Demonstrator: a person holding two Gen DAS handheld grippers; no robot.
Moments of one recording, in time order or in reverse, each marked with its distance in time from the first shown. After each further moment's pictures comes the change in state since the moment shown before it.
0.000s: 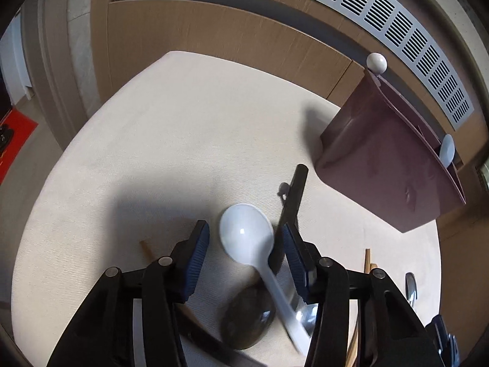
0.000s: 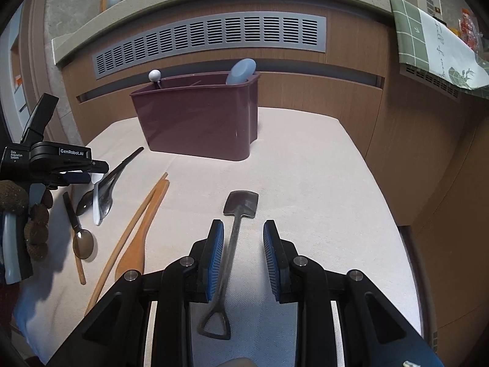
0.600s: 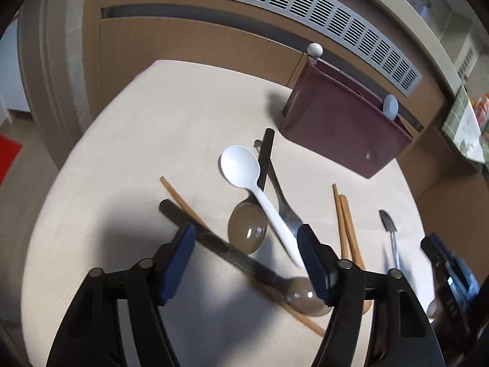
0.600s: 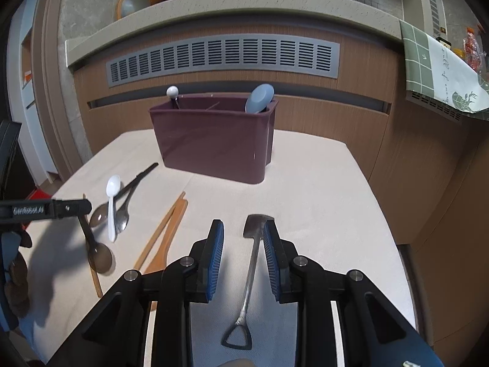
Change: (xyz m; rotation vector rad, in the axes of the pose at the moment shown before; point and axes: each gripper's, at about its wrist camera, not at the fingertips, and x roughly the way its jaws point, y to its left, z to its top) left arm -0.060 0.011 -0.056 0.119 -0.040 -0.122; right arm -0.015 0.021 0.012 -0.054 -0.067 0.005
